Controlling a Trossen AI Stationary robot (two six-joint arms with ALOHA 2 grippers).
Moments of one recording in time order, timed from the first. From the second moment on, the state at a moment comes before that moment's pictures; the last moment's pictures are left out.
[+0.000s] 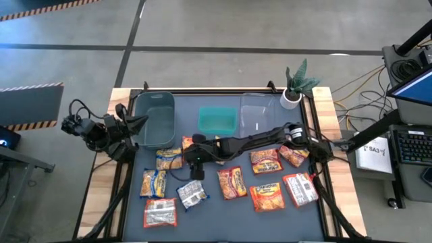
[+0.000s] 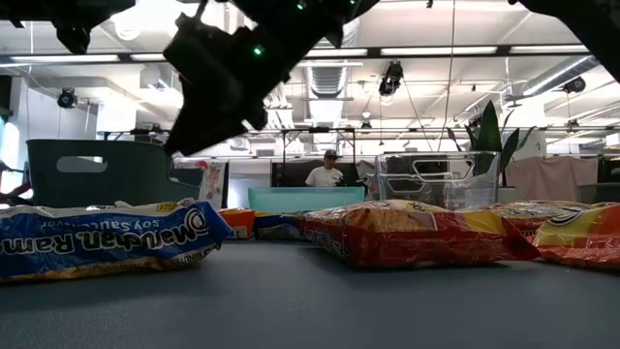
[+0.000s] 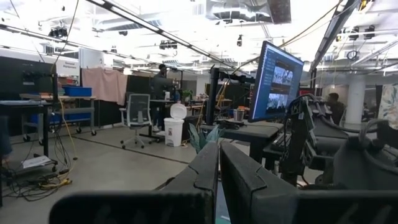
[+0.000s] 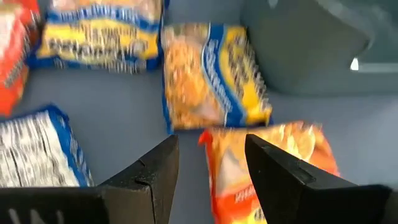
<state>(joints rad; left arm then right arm) -0.48 0.04 0.34 0.12 -0.87 0.25 0.10 2.27 1.89 -0.35 0.15 -0.01</state>
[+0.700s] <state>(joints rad) -0.48 0.04 0.34 0.11 -0.87 0.25 0.10 2.43 2.29 -0.98 0.12 0.03</state>
